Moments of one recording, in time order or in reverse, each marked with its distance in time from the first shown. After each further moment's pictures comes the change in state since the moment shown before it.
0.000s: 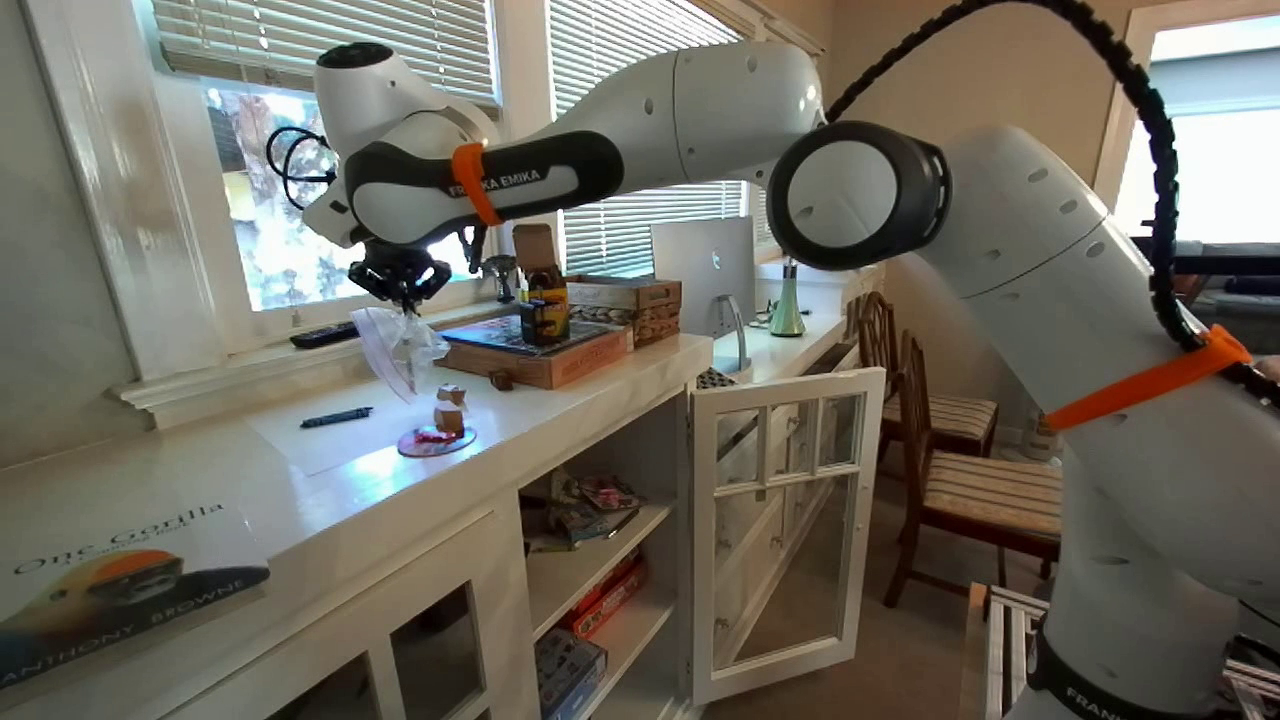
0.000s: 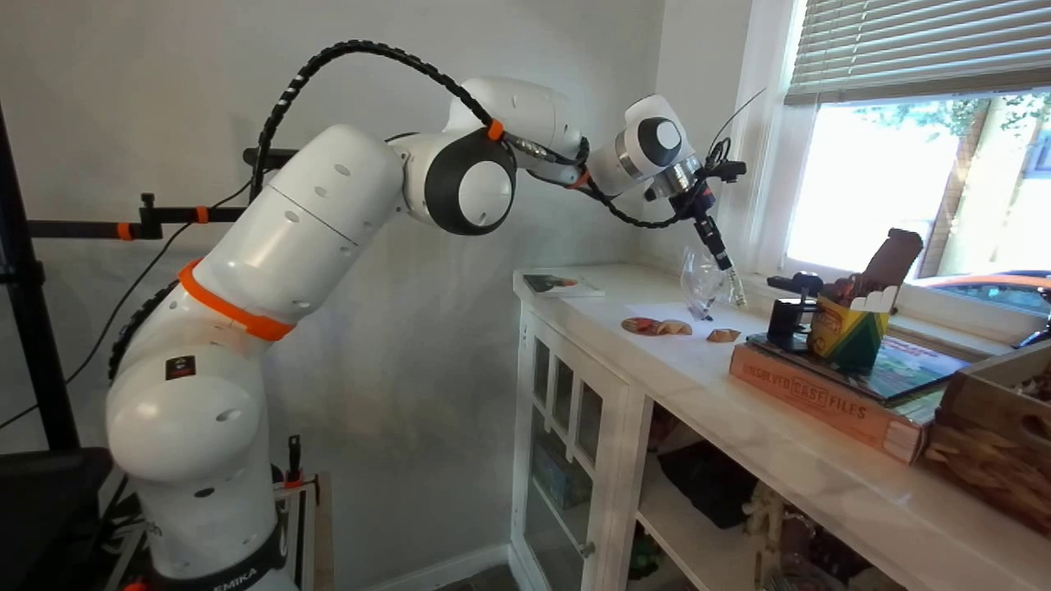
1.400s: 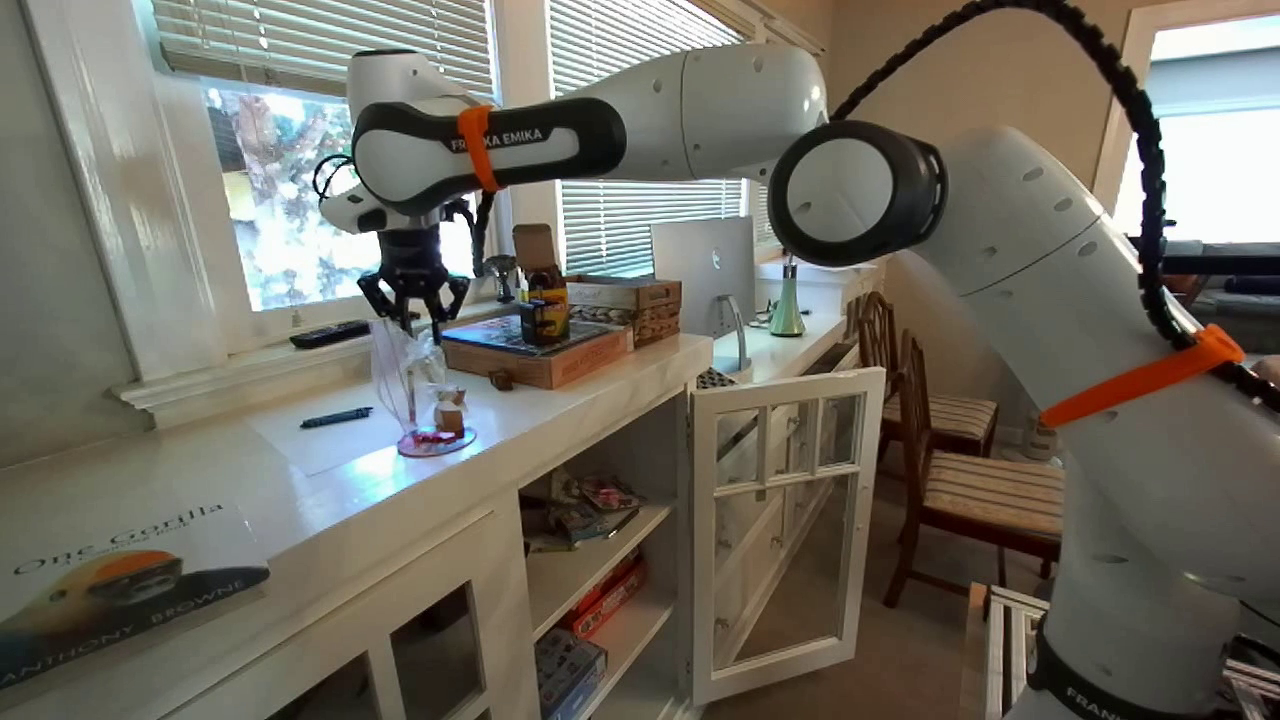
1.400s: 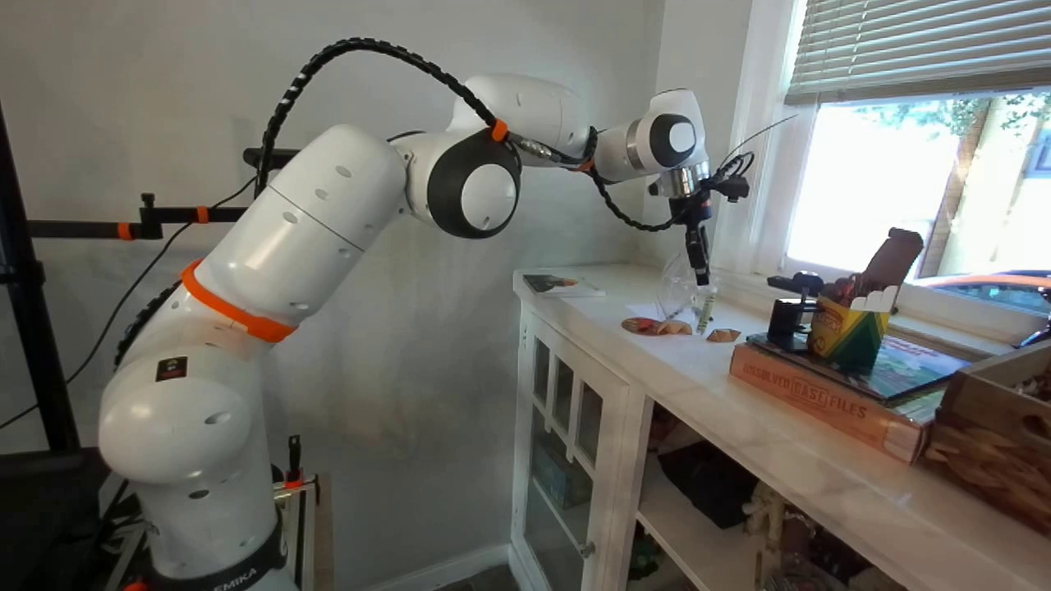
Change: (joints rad) arm -0.056 0.002 0.042 0.025 0.242 -0.150 0.035
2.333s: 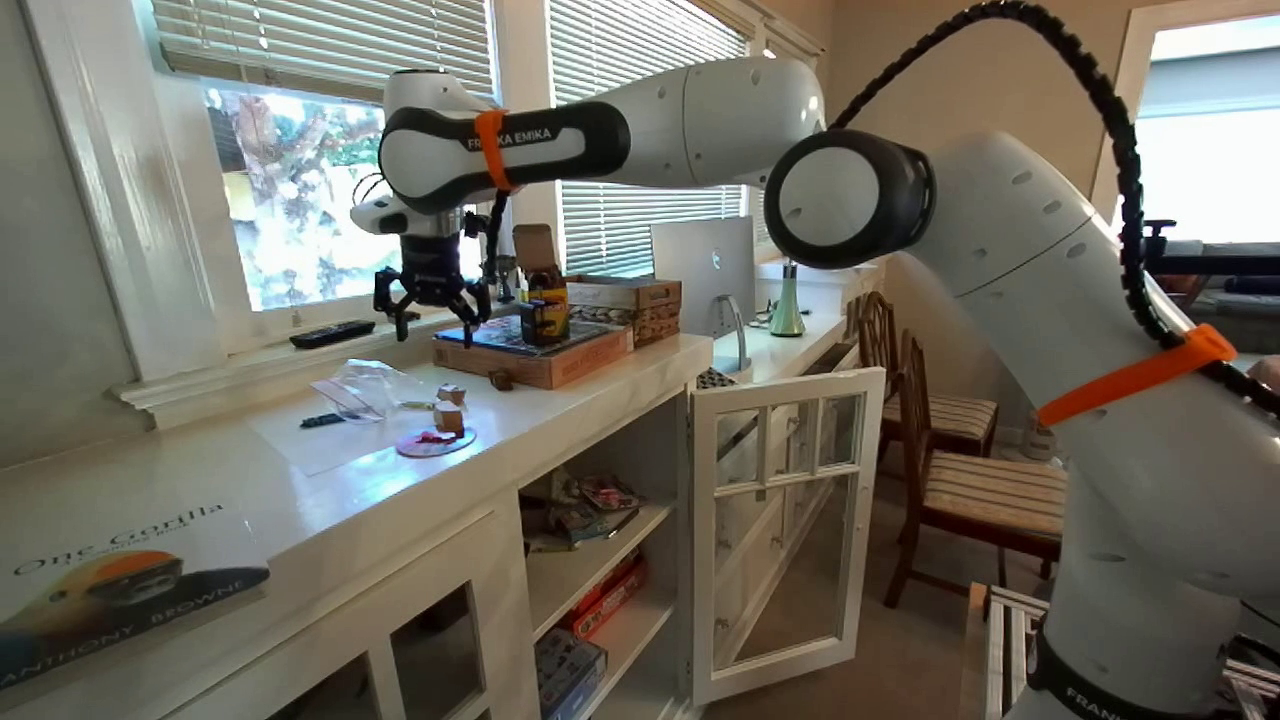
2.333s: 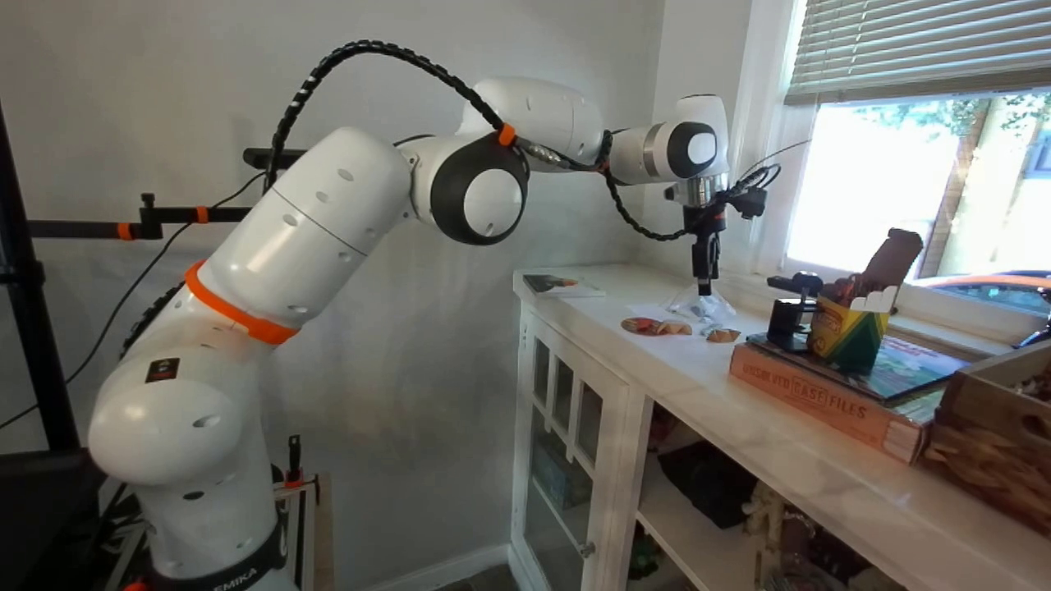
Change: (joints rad) arm -0.057 0.015 0.001 -0.002 0.116 0.000 0.024
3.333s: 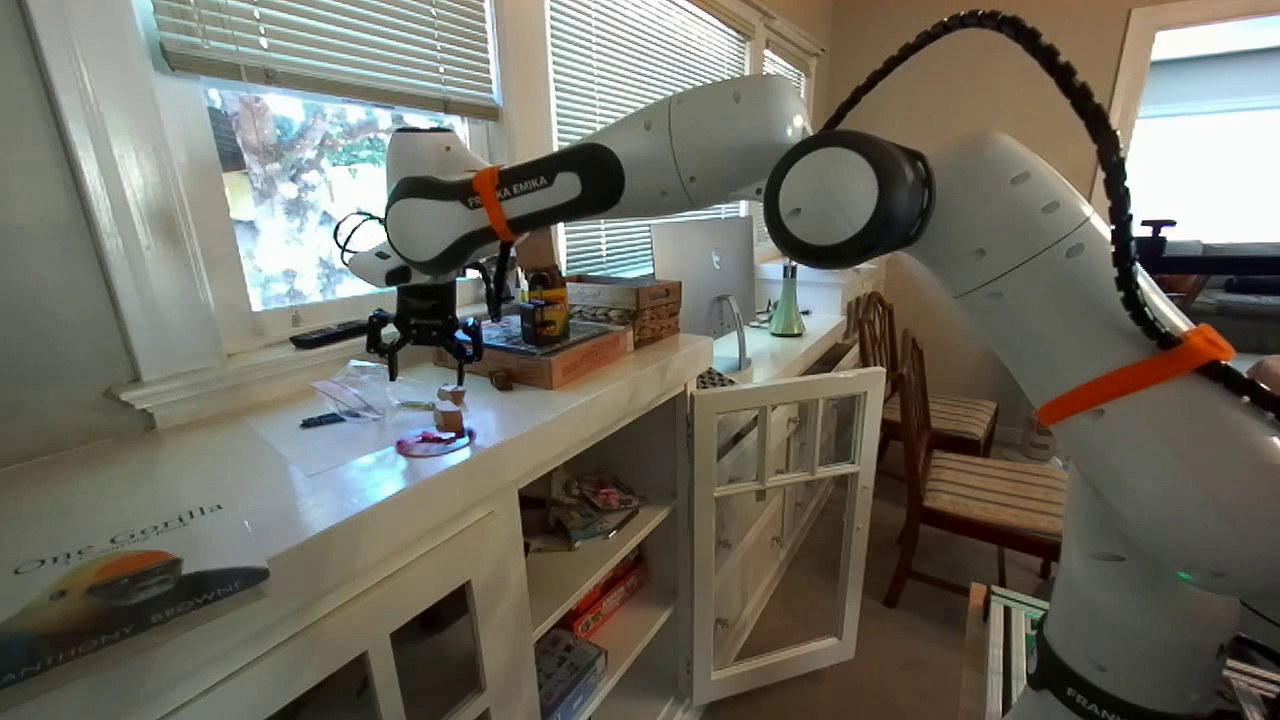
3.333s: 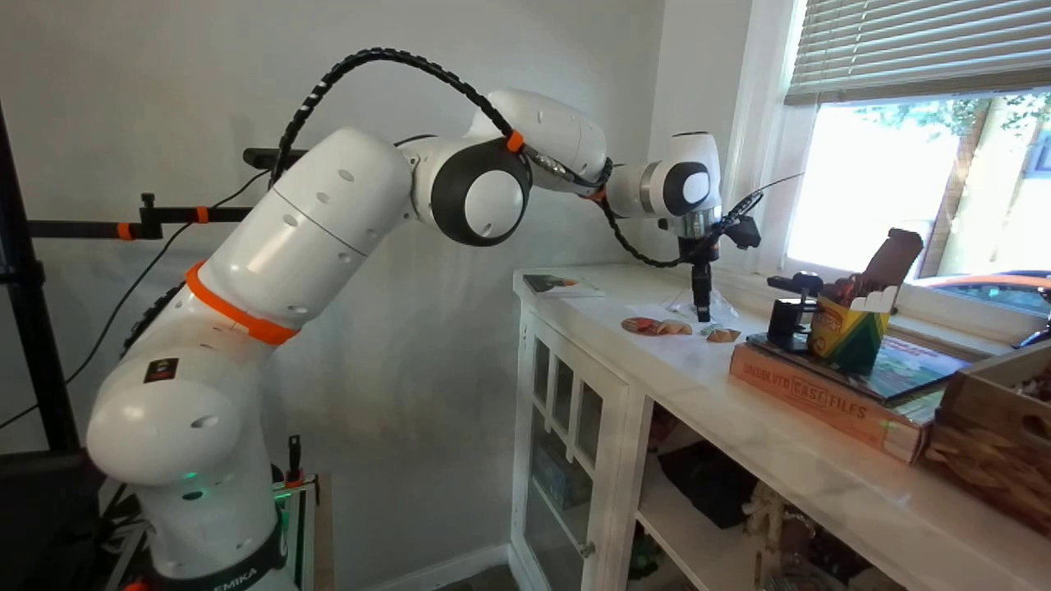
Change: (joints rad) arm -0.009 0.003 0.009 -0.158 -0.012 0.204 -0.106
